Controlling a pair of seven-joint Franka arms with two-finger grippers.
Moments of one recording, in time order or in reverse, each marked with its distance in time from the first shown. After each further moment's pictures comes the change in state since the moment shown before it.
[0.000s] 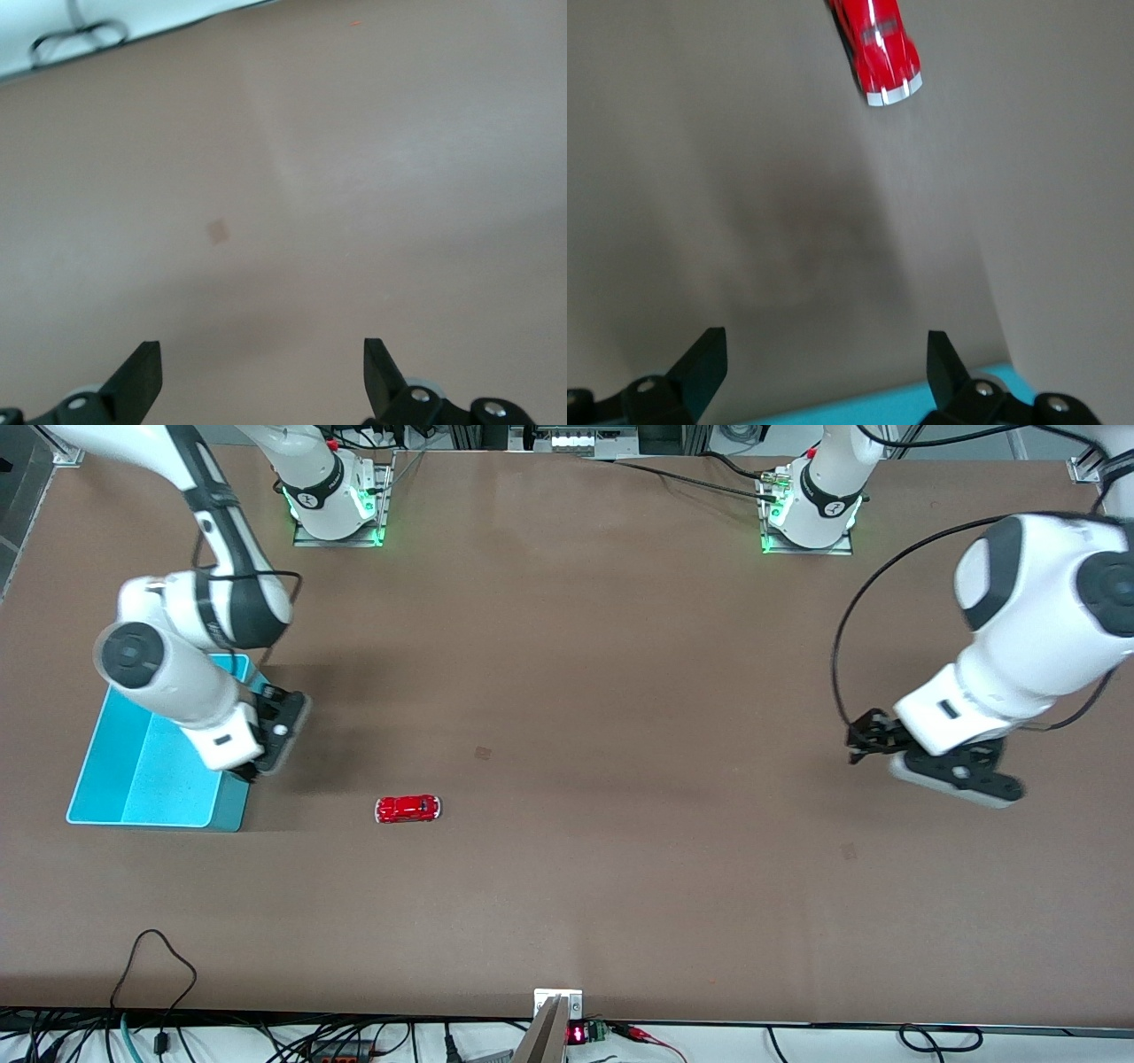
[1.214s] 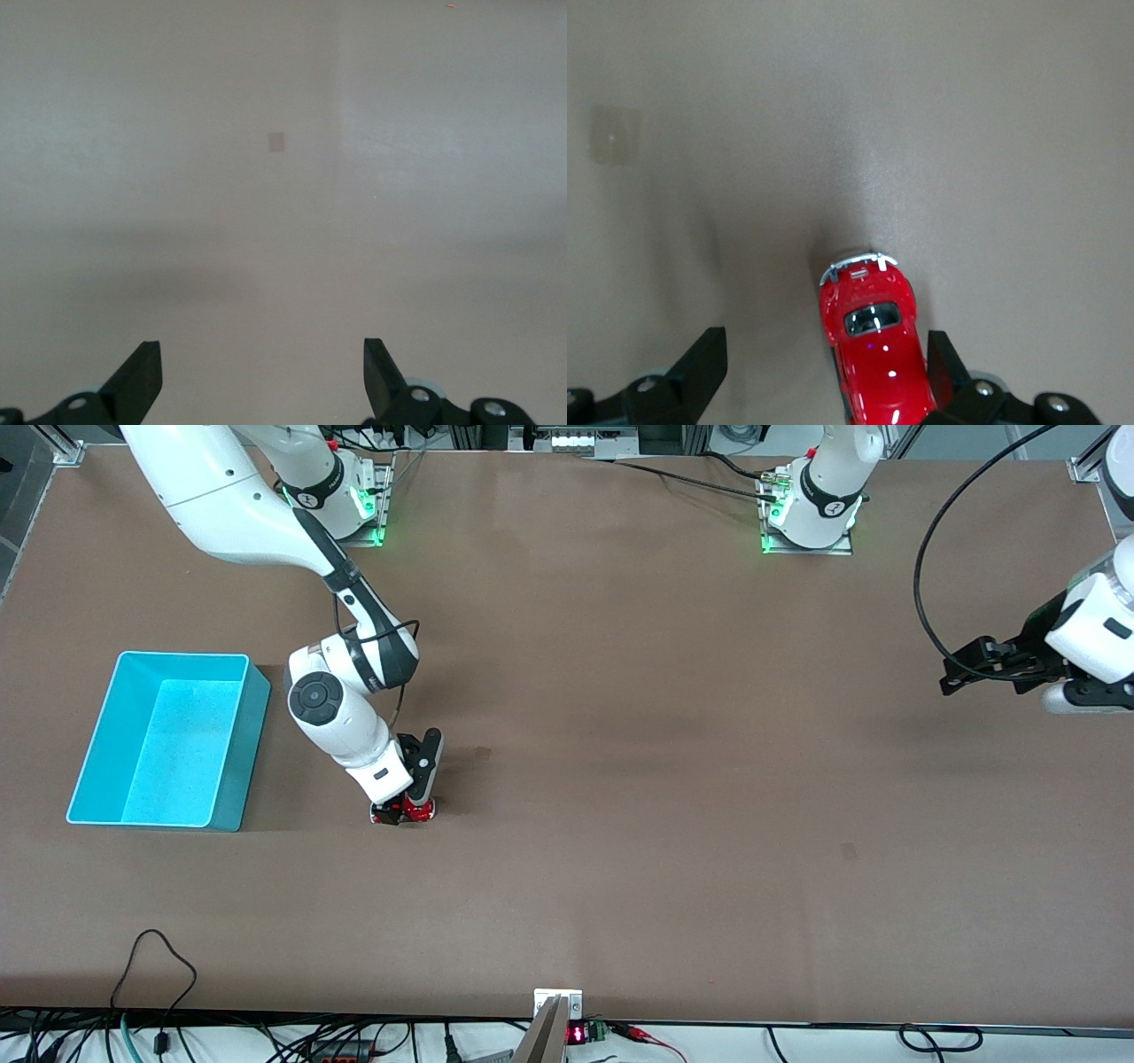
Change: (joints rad) left arm 0.111 -0.167 0.017 0.004 -0.048 -0.257 -0.164; right arm 0.214 0.333 0.003 0.171 -0.008 0.328 0.062
